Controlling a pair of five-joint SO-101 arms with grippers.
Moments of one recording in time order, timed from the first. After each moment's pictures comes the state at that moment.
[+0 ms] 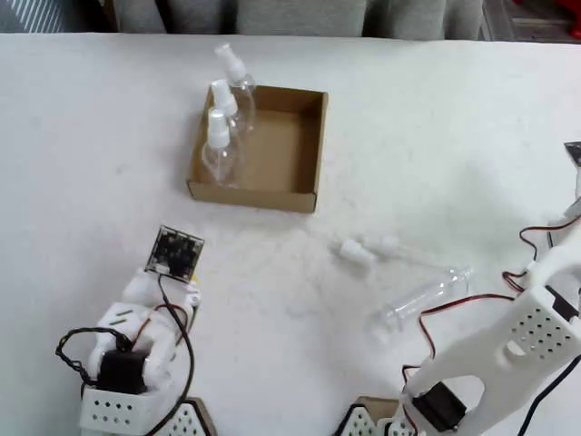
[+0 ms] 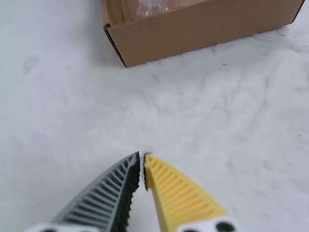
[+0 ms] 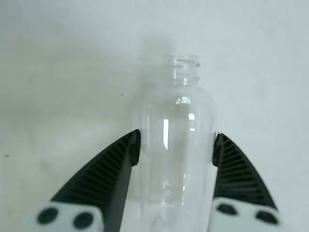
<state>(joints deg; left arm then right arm) 1.0 -103.9 97.1 60.9 -10.7 44.2 37.8 -24.4 68.0 53.4</state>
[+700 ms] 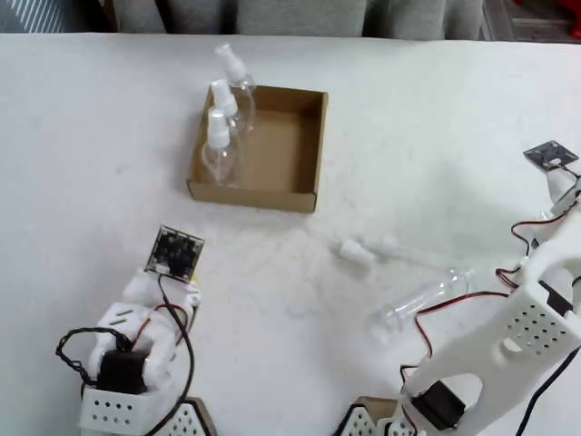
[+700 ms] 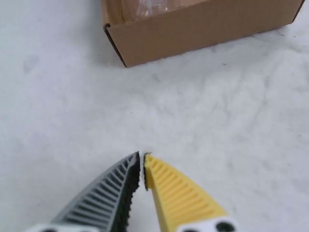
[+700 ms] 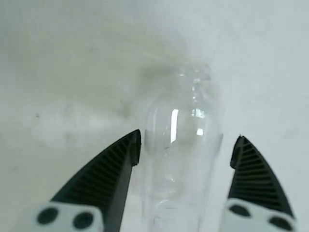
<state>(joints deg) 1.0 -103.9 97.1 60.9 -10.7 41.8 36.8 -24.7 73.8 69.6</state>
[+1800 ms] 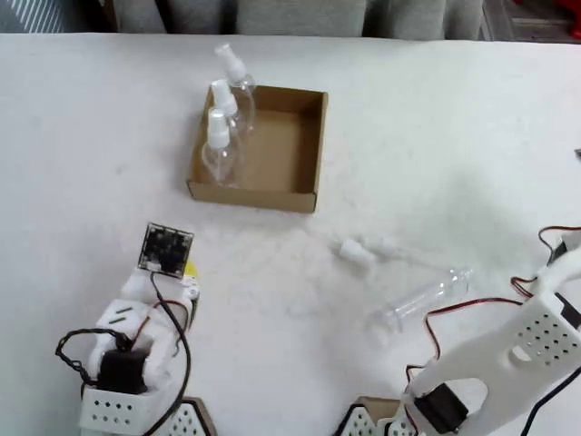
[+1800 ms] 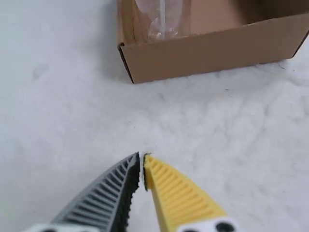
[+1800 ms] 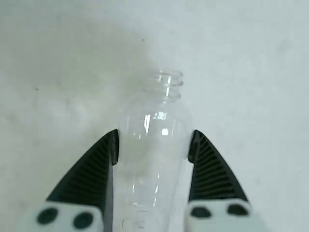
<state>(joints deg) 1.0 -103.9 97.0 57.0 -5.8 48.2 37.1 -35.0 87.8 57.7</state>
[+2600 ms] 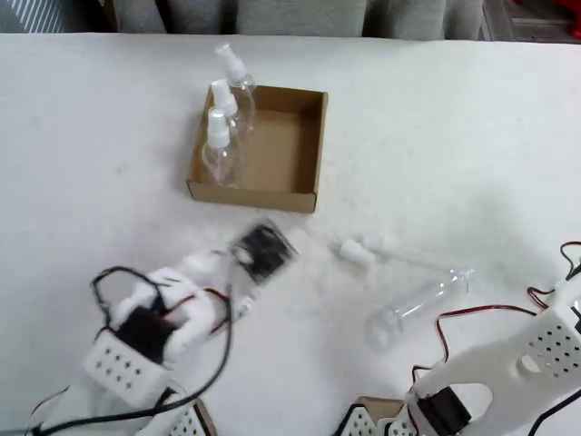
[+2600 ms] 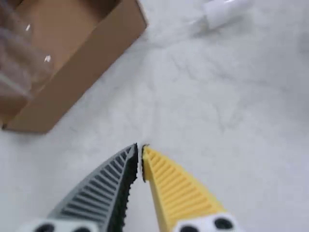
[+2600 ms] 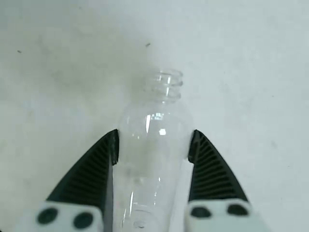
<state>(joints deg) 25.4 -66.4 68.3 61.2 -21.4 54.2 37.1 -35.1 91.1 57.7</state>
